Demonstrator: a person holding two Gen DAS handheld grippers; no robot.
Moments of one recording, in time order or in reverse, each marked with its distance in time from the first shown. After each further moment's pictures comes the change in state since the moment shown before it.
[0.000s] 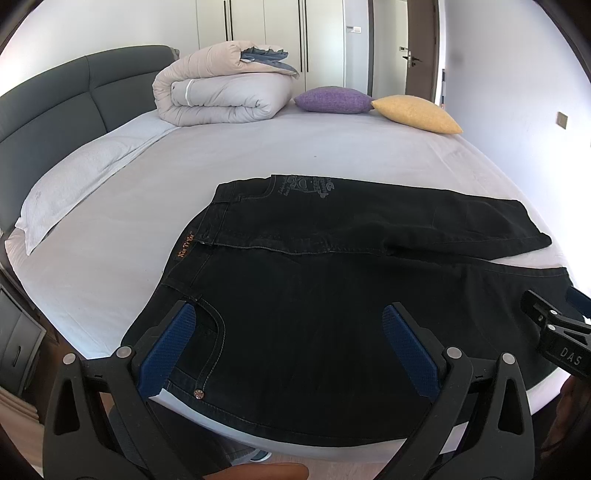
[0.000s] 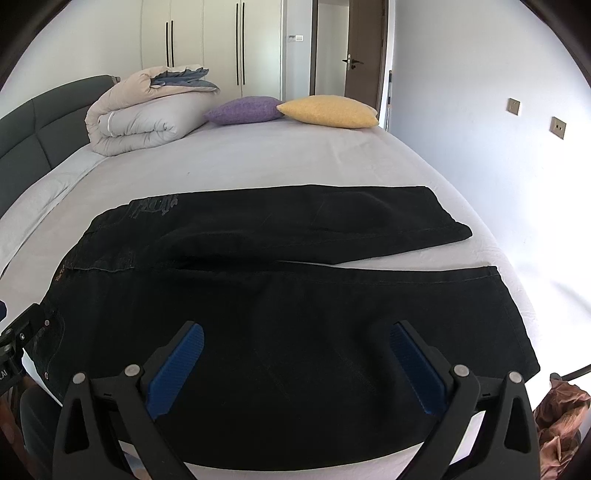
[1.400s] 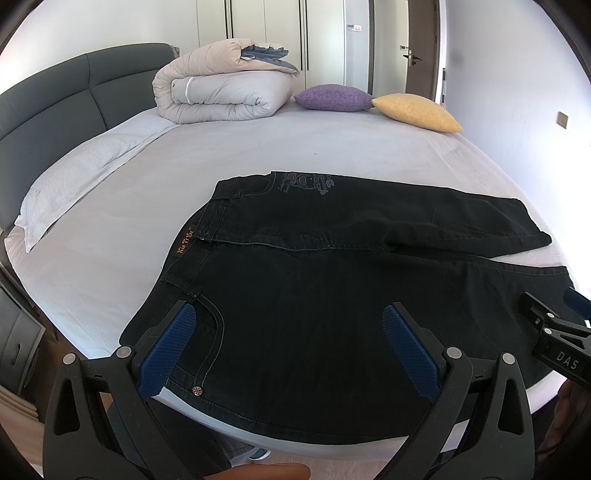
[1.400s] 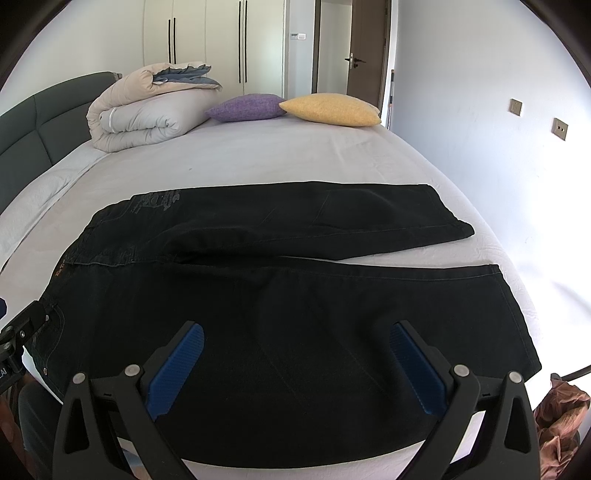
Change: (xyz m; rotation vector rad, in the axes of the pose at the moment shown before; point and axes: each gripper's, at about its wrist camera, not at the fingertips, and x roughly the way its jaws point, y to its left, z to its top) left arm 0.005 0.003 -0.005 -0.001 0.006 0.000; right arm 0.001 0.004 -0.004 -0.005 0.007 -0.004
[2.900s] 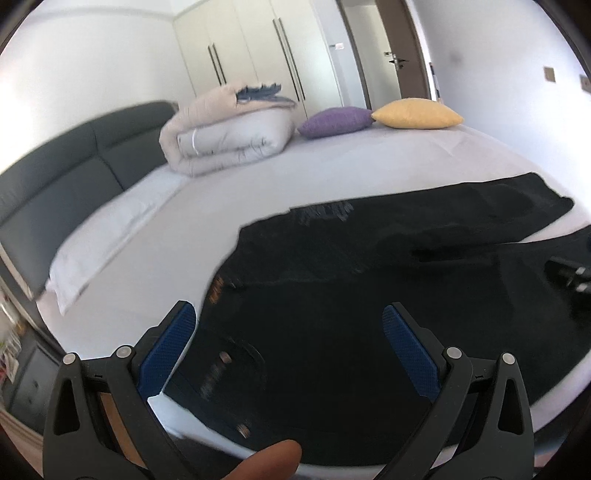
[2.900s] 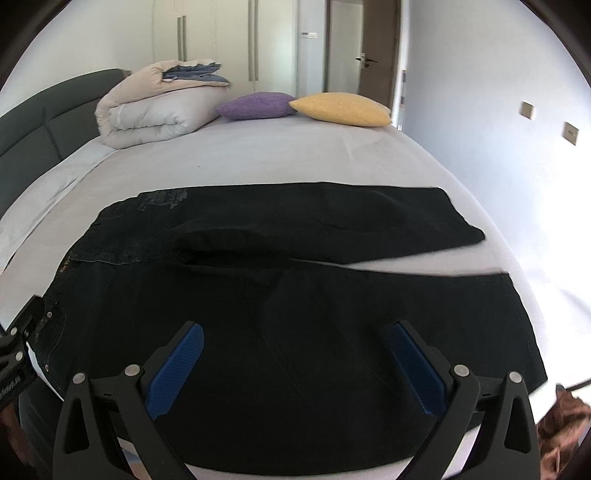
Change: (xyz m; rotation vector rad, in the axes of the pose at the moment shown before) left arm 0.005 -0.008 -0.002 0.198 -0.161 0.143; right arm 0.011 0.004 0.009 -0.053 0.000 0.064
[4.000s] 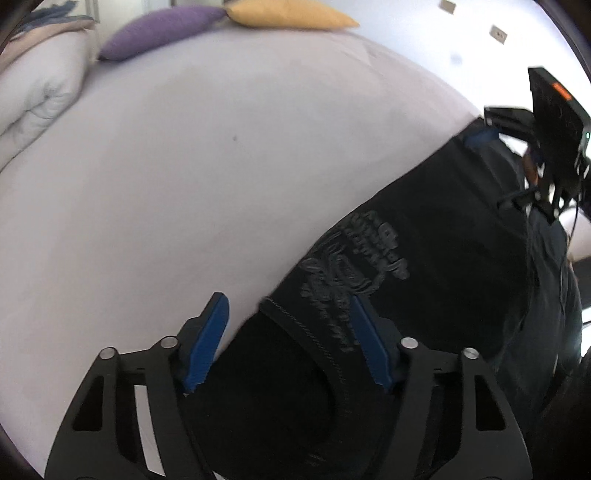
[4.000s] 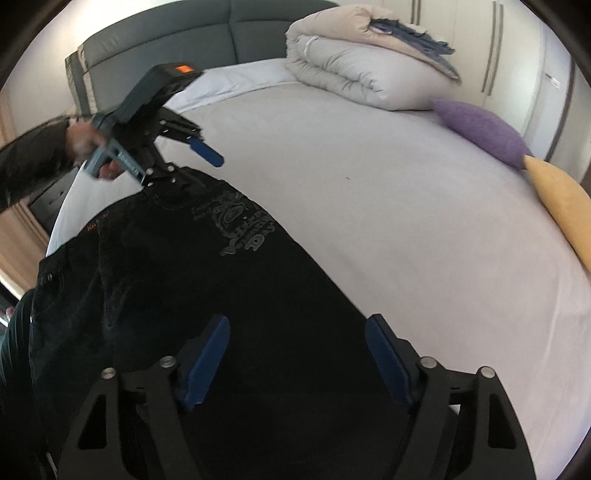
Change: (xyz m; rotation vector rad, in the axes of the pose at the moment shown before) left arm 0.411 0.070 0.170 0.384 0.442 -0.840; right arm 0.237 0.057 0.197 -0.692 0.158 0.593
